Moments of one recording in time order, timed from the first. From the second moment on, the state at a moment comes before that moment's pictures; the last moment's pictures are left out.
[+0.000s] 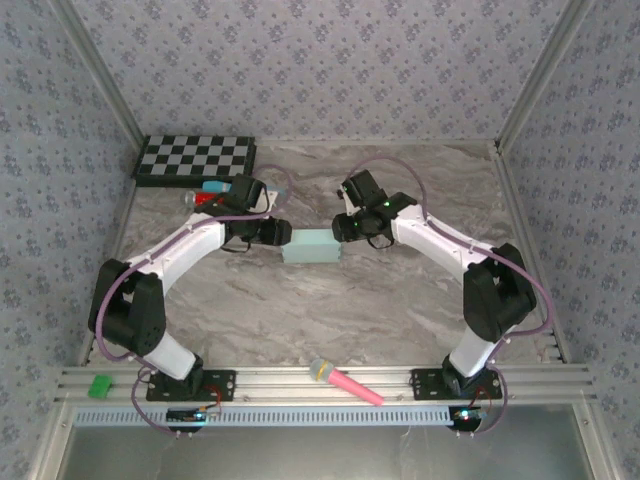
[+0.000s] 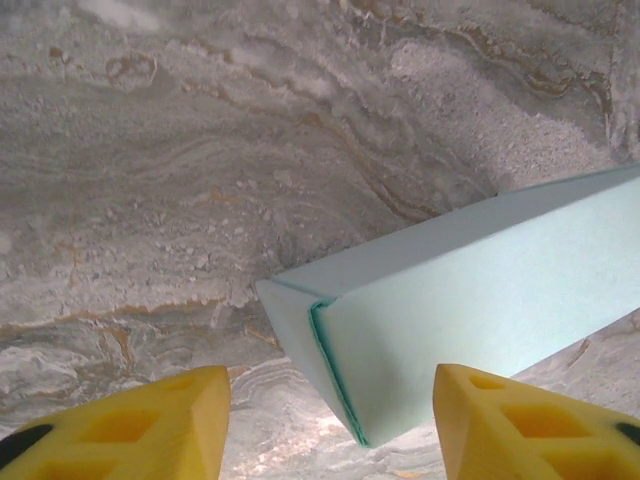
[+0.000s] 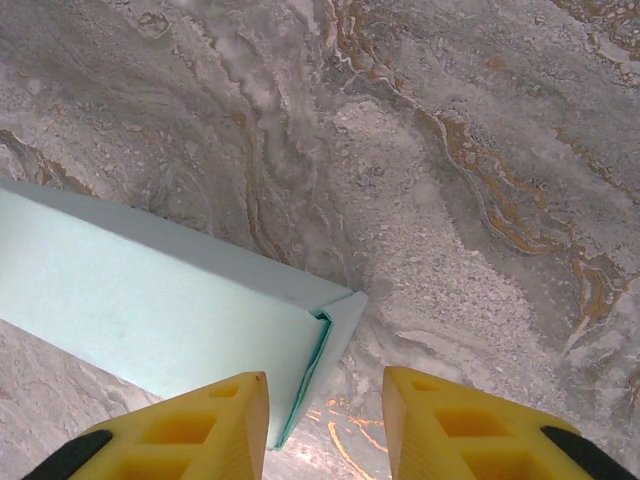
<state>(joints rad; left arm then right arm) -0.45 1.56 1.15 -0.59 0.22 -0.25 0.60 1.68 1.32 -0.64 -0.05 0.30</state>
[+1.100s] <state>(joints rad) -0.55 1.76 1.42 -0.76 0.37 0.74 0.46 1.47 1.04 -0.63 -0.05 0.32</state>
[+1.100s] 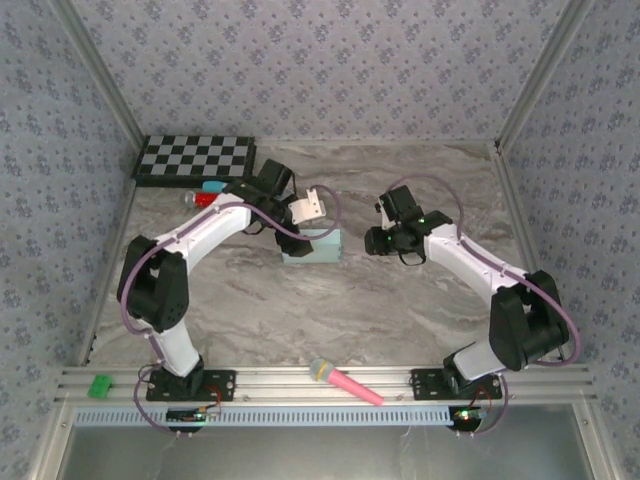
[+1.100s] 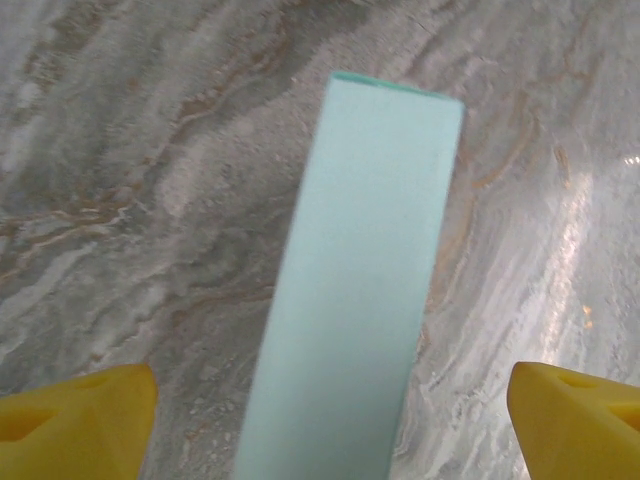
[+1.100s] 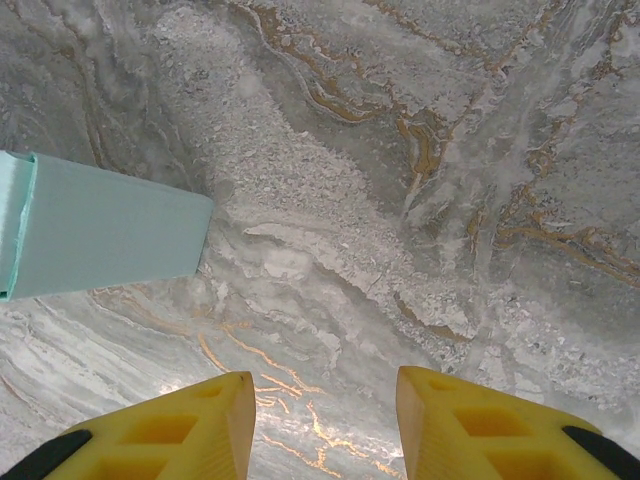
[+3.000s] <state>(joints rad) -0.77 1.77 1.15 -0.17 -0.35 0.80 0.28 1.33 0.88 -0.58 -0.08 0.39</state>
